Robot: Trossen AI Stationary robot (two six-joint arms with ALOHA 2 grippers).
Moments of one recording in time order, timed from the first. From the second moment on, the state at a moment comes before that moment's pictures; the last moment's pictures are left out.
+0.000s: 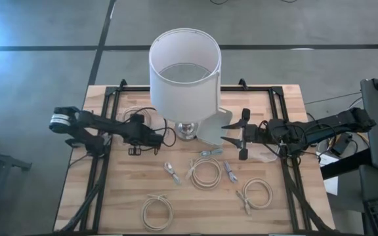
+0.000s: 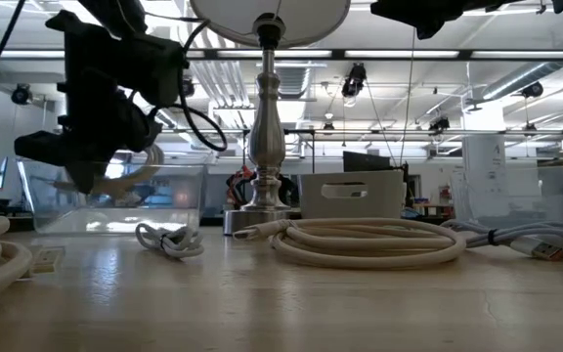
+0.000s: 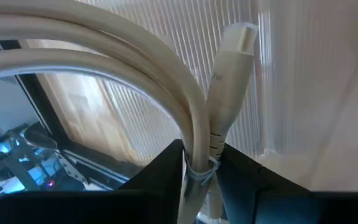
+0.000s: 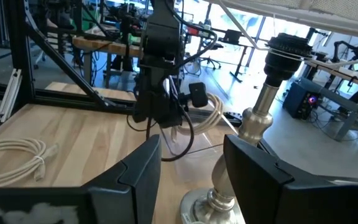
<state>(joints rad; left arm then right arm) -0.01 1.48 0.88 -1.18 -0.49 -0.05 0.16 0.95 0.61 0.24 0.29 -0.13</state>
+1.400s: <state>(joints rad) -0.02 1.48 1.02 -1.41 -0.53 -0.11 0.16 0.95 0.61 0.24 0.29 -0.08</state>
